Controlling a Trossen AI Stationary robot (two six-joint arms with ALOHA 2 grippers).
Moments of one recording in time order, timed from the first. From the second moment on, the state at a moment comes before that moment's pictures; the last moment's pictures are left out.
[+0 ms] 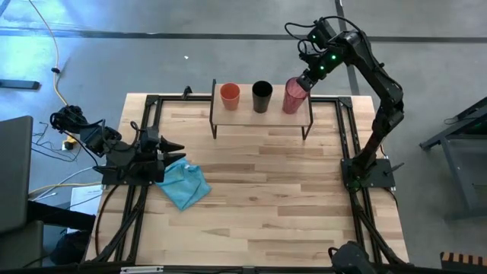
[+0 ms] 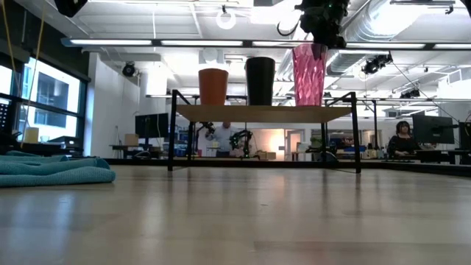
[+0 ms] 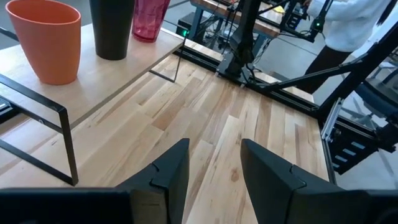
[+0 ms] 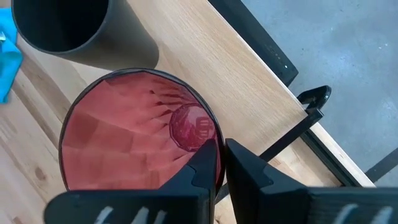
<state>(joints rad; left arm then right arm) -0.45 0.66 0.86 -0.67 -0.74 -0.64 -0.86 1.74 2.12 -1.54 -0.18 -0.11</state>
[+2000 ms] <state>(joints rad) -0.45 0.66 0.86 -0.65 -0.70 -0.68 -0.85 1.74 2.28 -1.42 -0.16 -0.13</state>
